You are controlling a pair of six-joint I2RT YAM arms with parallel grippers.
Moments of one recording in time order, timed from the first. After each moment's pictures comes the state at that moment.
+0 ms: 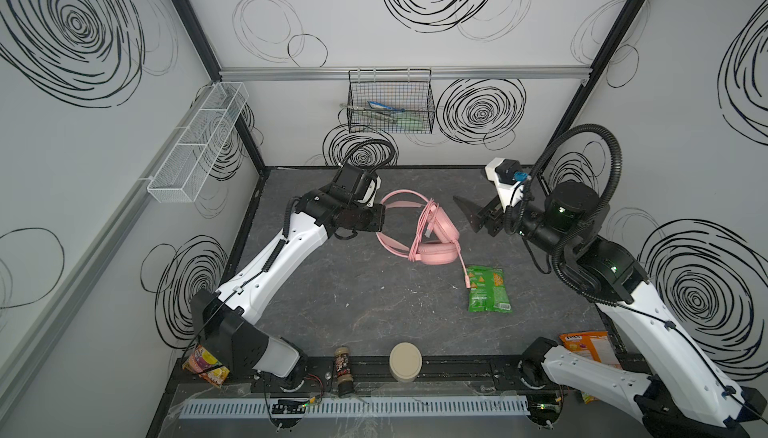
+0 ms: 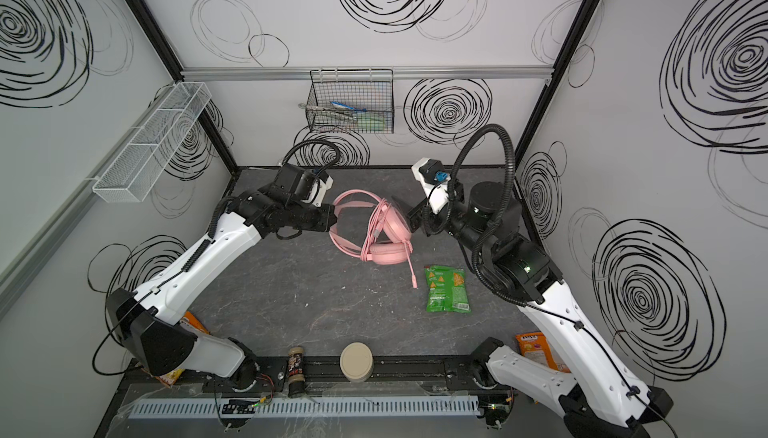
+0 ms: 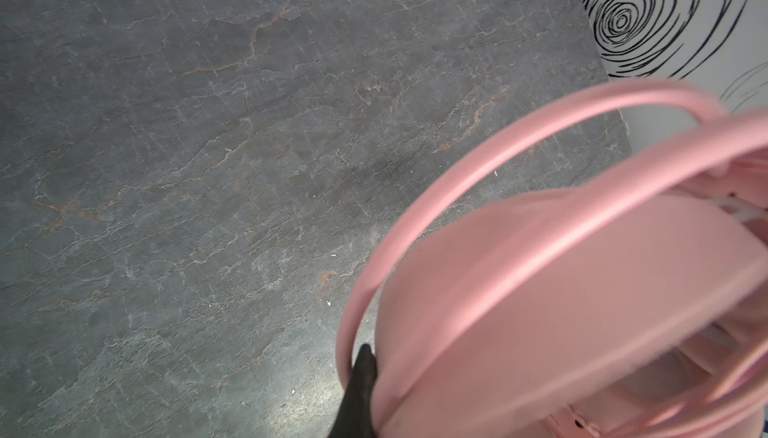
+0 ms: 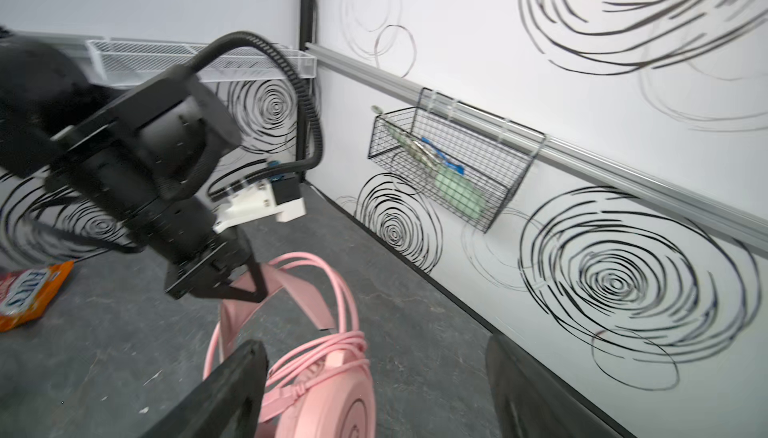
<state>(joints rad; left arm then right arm) -0.51 1.47 1.49 -0.93 0.14 -0.38 0.60 0.99 1.36 -0.47 -0.06 -0.19</state>
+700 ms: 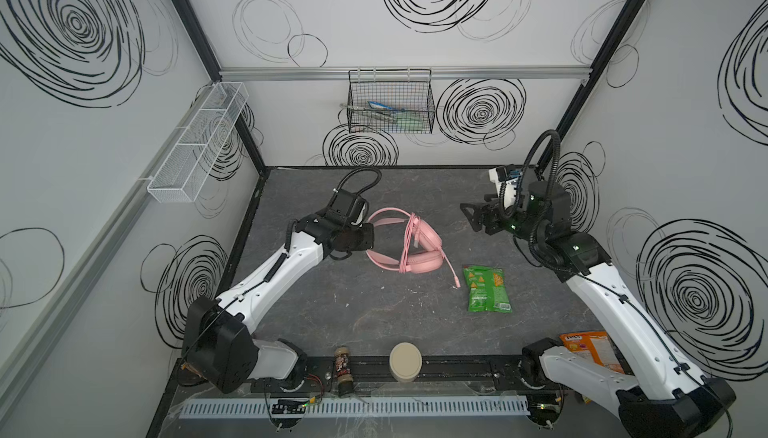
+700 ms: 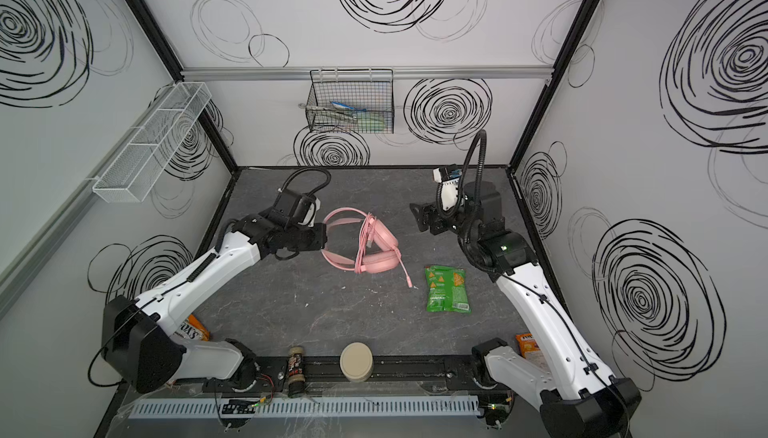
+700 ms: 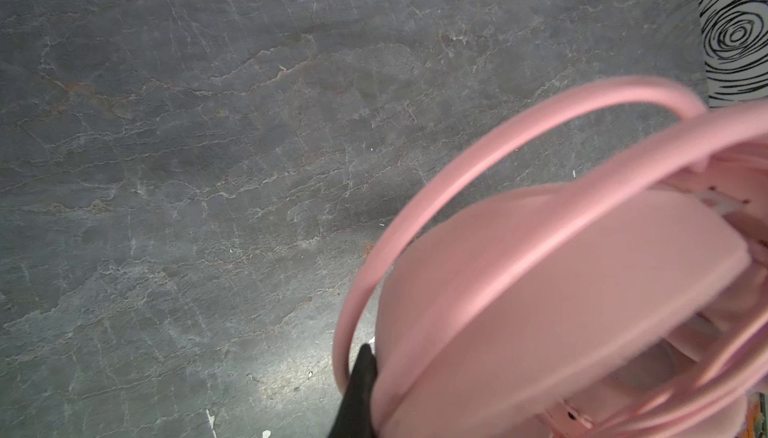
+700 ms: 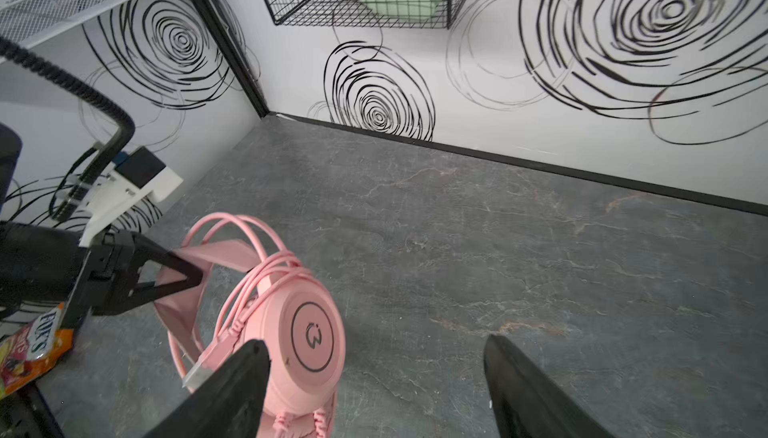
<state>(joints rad) -0.47 1.38 1.18 -0.76 0.09 -0.51 0.41 1.04 1.12 -0.48 -0.23 0.10</state>
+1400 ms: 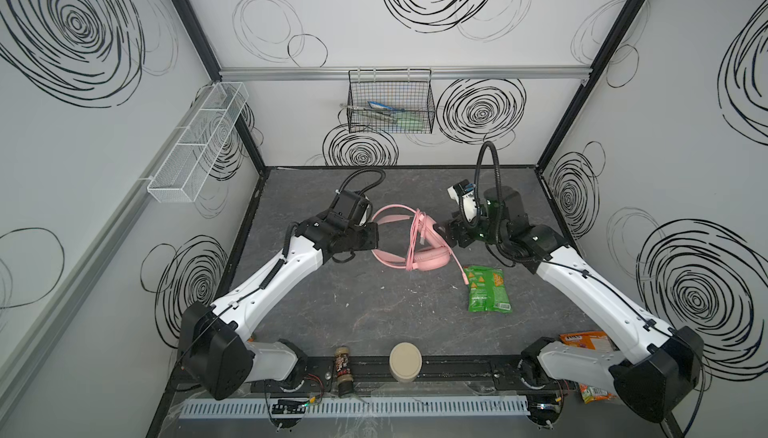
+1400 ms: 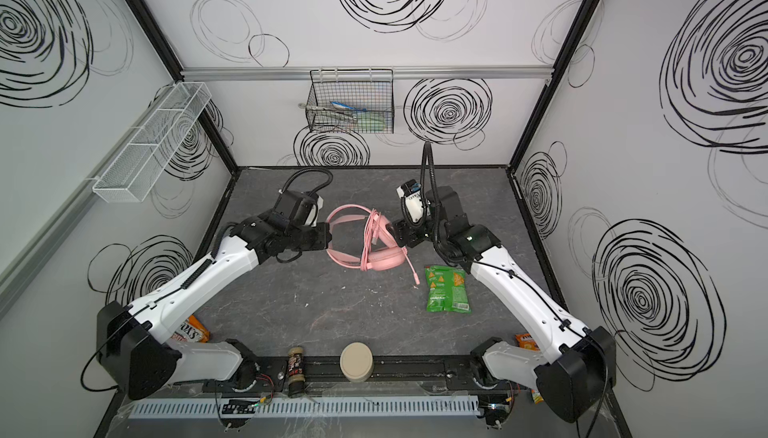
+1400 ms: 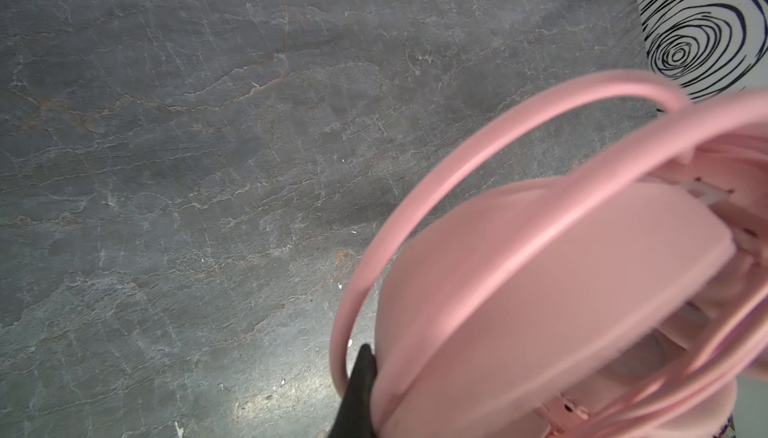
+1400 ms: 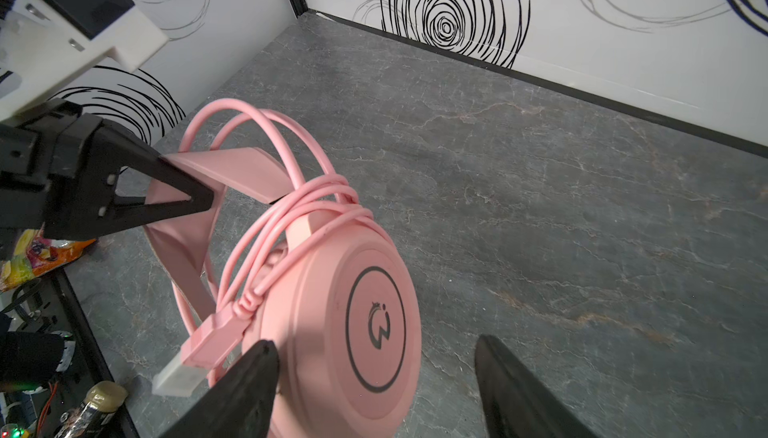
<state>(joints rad) -0.53 1.35 1.18 -0.73 0.08 -0.55 0.55 1.20 1.09 -0.47 -0.22 0.04</state>
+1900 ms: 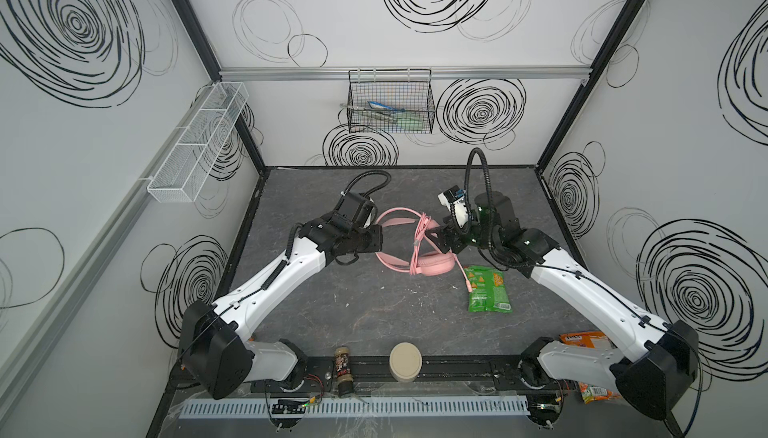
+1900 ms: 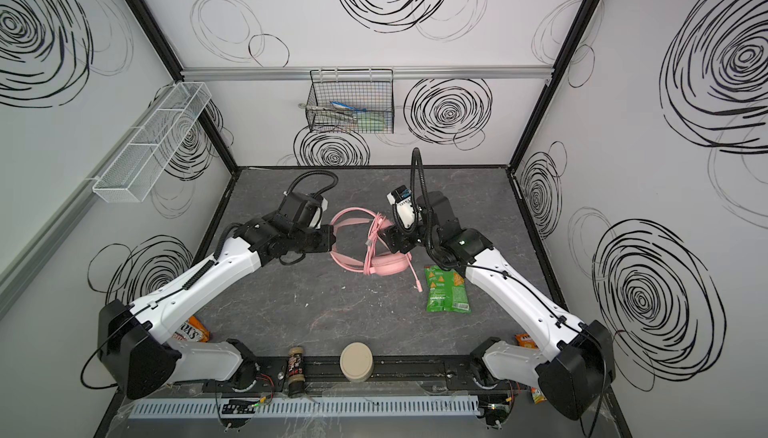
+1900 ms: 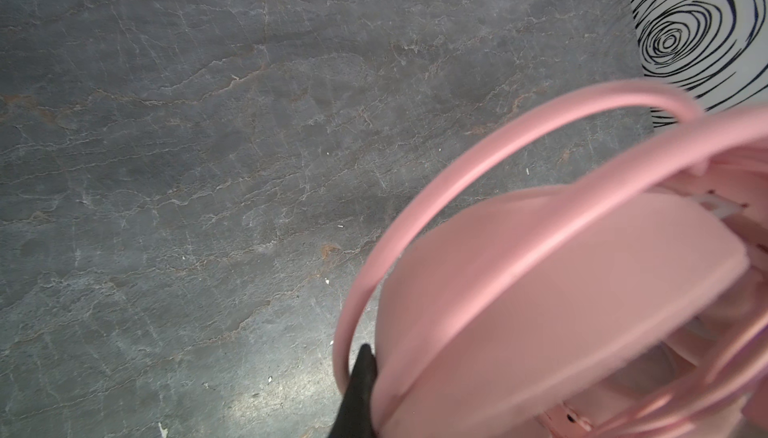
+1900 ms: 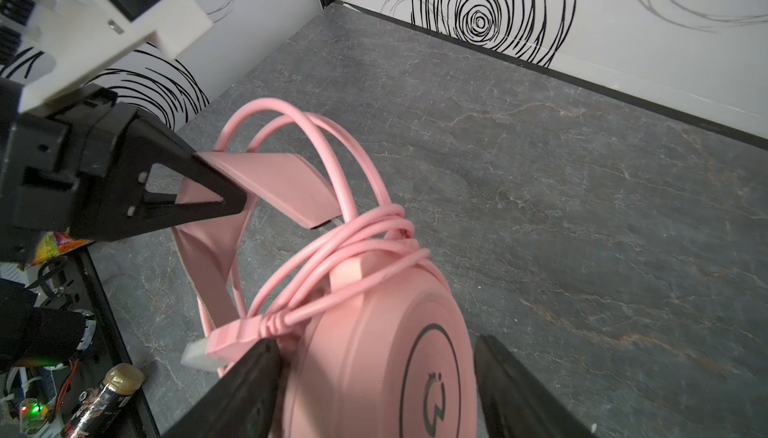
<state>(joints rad) -0.56 1.35 1.18 -0.73 0.08 -0.56 0.62 1.21 1.05 -0.43 -0.23 0.05</state>
